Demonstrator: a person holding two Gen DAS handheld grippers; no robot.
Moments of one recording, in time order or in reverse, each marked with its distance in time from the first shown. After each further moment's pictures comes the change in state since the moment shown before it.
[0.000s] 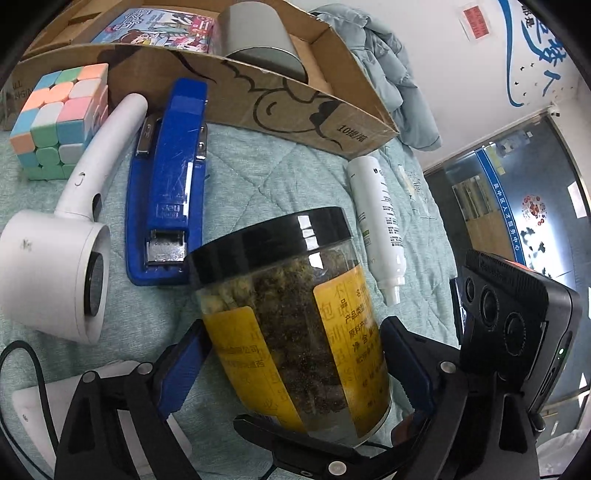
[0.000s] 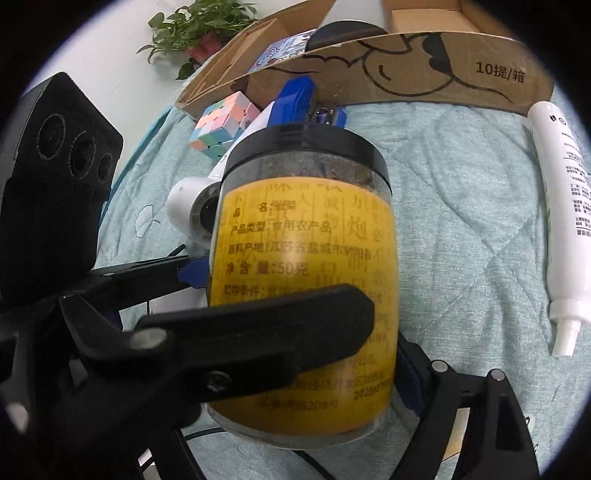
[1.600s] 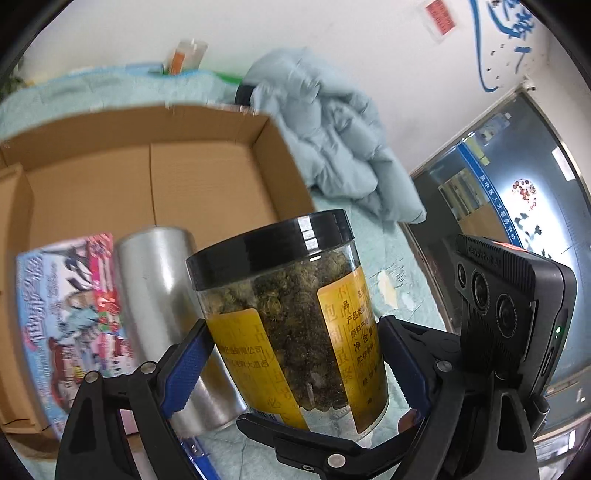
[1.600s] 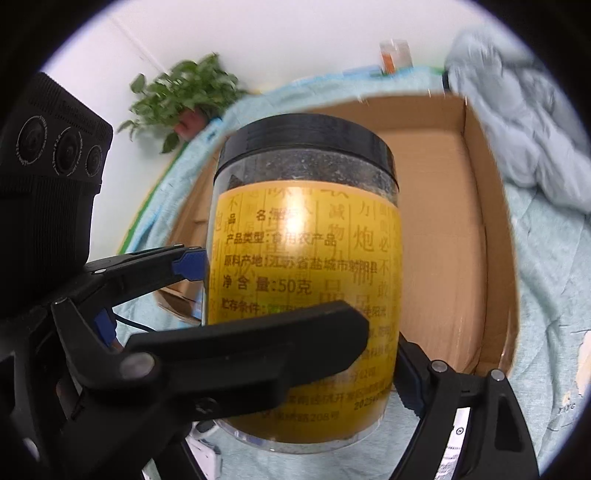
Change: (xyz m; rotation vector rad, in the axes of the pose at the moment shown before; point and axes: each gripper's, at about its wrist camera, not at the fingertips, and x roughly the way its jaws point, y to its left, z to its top) left arm -0.008 -0.064 0.280 0.179 -0.031 0.007; right arm -0.068 -0.055 0.207 0.001 -0.112 -0.030
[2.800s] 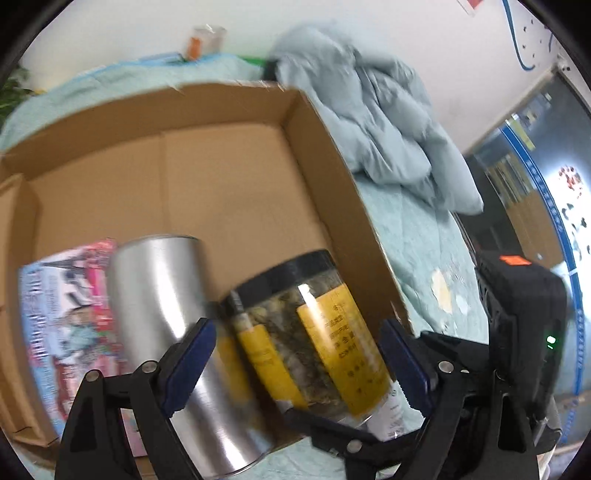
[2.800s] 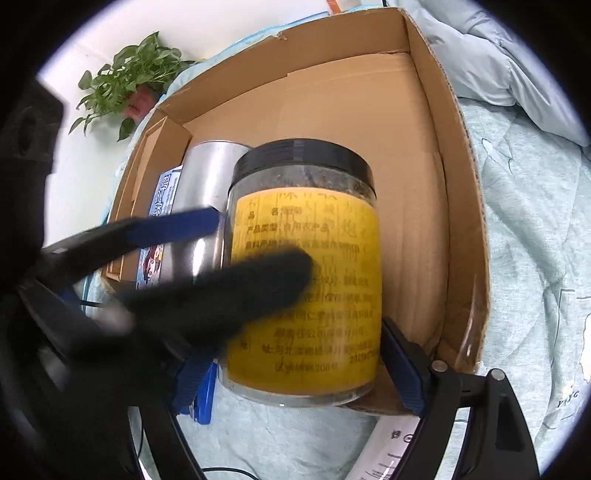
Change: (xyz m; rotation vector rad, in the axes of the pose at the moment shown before) left arm 0.037 -0.013 0.012 0.009 0.015 0.239; right arm 0.022 -0.068 -0.007 0.117 0.151 -0.035
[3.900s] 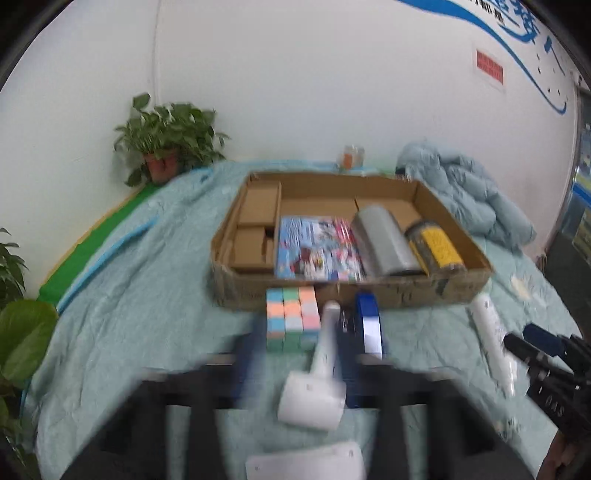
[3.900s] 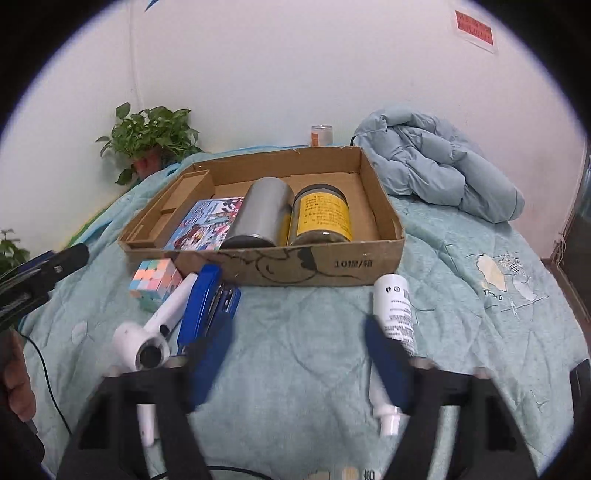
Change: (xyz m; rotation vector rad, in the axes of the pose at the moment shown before) left arm -0.182 0.042 -0.315 -0.094 -0.508 0.466; right arm -0.066 0.105 -0.220 -0.138 -0.619 -0.370
